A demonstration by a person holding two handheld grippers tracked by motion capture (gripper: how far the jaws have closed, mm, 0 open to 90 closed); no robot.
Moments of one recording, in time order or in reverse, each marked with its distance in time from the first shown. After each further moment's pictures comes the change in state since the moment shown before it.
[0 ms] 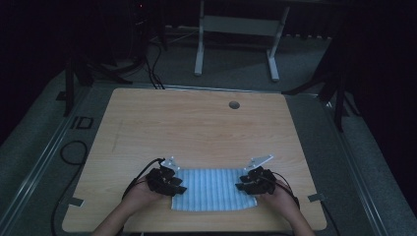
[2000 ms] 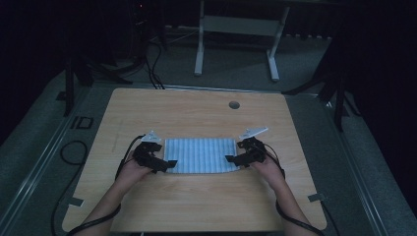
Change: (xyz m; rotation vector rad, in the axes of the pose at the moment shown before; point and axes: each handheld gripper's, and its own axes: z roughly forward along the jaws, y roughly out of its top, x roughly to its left) left arm 0.066 -0.003 -0.031 -0.236 0.172 -0.134; right arm -0.059 0.057 0.017 -0.179 -0.050 0.045
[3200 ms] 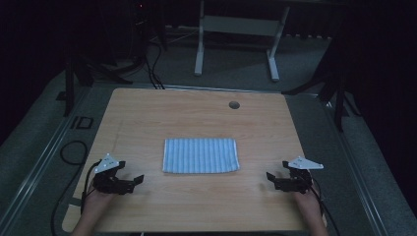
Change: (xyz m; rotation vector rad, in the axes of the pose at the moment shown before) left arm 0.008 -0.100 -0.072 -0.195 0.194 -0.098; right arm -0.013 -0.132 -0.090 -0.180 -0.269 0.164
